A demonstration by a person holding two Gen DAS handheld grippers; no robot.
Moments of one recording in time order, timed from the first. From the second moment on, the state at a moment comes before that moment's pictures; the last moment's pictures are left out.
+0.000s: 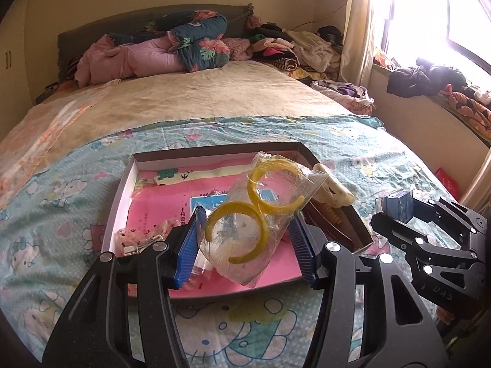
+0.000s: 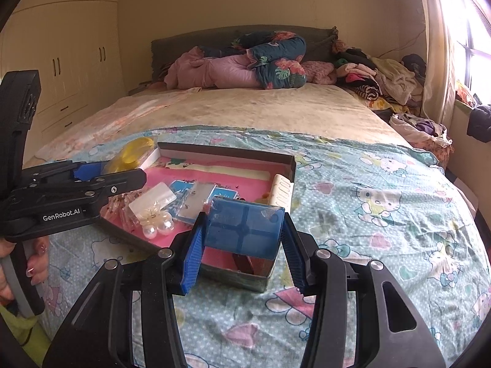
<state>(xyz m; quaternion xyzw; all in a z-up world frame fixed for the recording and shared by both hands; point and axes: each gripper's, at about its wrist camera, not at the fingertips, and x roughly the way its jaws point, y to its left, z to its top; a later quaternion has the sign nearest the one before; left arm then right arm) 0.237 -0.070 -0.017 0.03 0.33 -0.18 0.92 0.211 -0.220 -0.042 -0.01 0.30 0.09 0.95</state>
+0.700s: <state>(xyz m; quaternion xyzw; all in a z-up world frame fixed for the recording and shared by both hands) 0.303 -0.050 -0.046 0.02 0.36 -0.14 0.92 0.274 -0.176 -0.067 -0.04 0.33 0.12 0.94</state>
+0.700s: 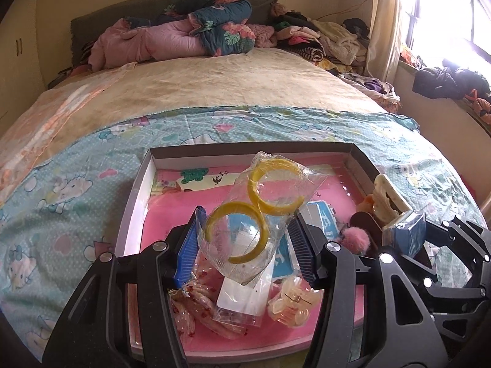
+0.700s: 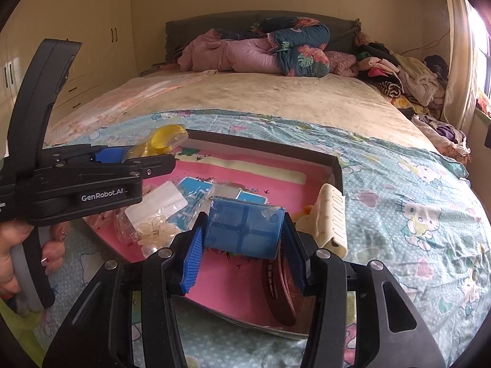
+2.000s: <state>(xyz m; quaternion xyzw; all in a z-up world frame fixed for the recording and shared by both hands) 0.252 -0.036 -0.038 0.01 0.34 -0.13 0.93 0.230 -0.201 -0.067 0.00 0.32 0.11 0.94</state>
